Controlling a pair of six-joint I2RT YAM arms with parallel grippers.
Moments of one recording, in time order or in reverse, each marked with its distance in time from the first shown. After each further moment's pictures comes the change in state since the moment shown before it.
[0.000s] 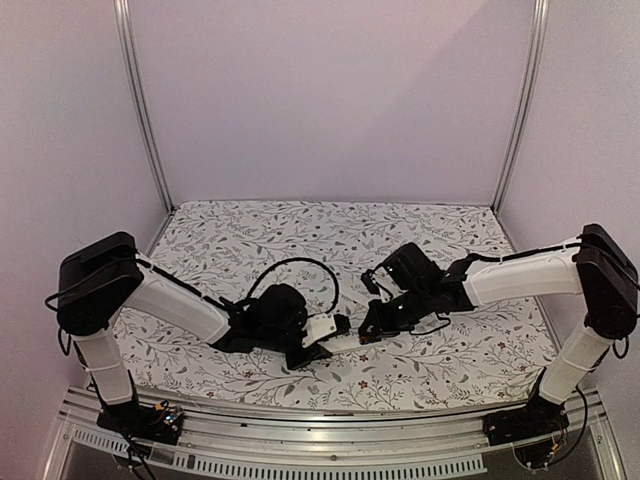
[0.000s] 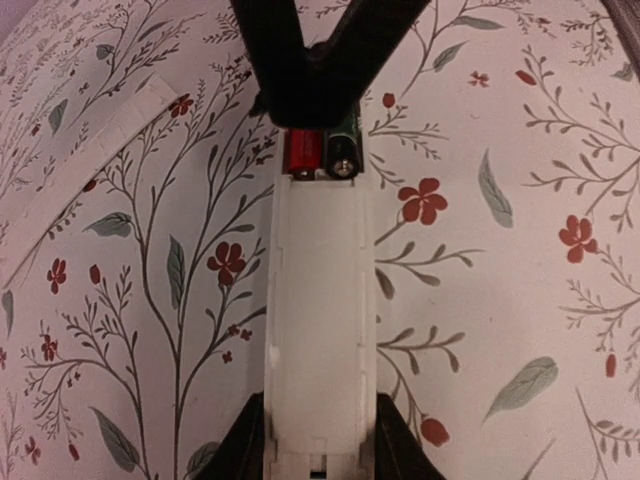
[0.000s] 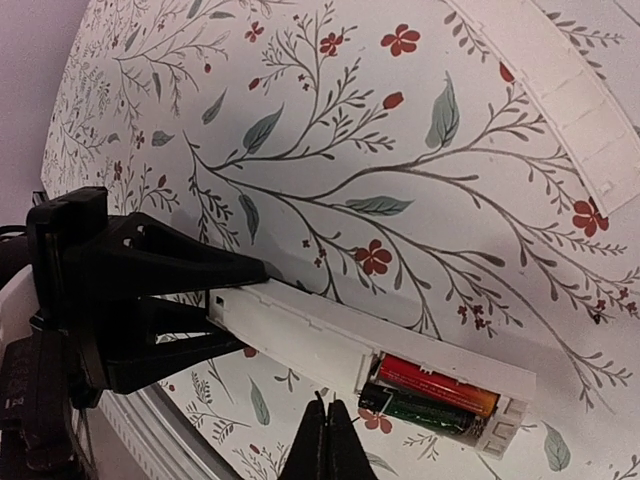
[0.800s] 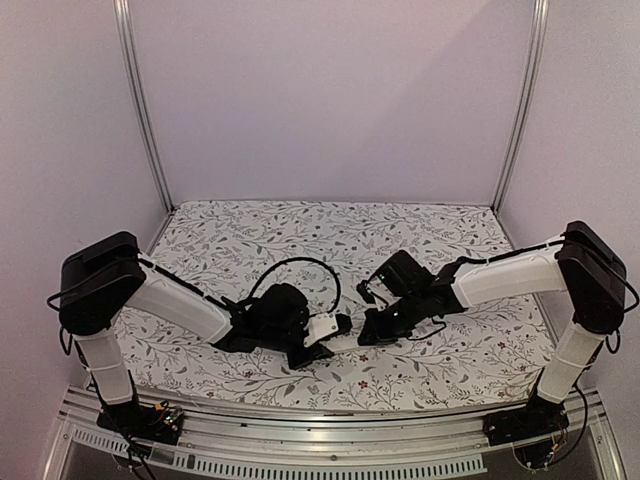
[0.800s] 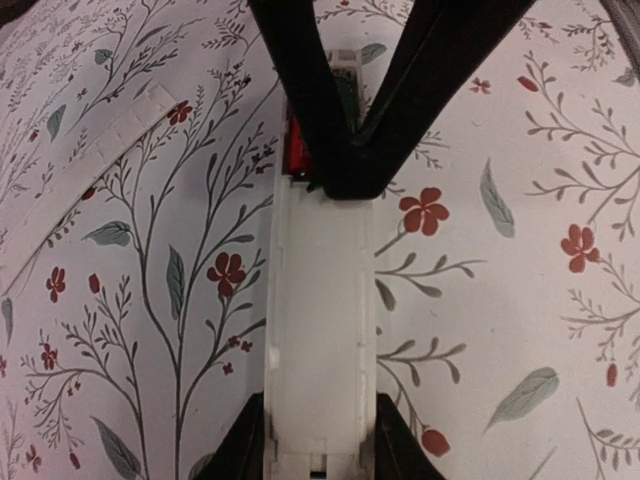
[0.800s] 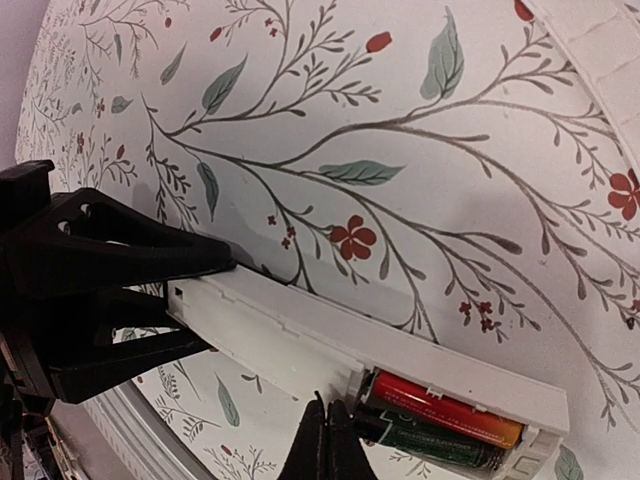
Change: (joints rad) left arm -0.001 0.014 0.015 0.004 0.000 0.001; right arm 0.004 0.085 0.025 -0.029 -0.008 -0.031
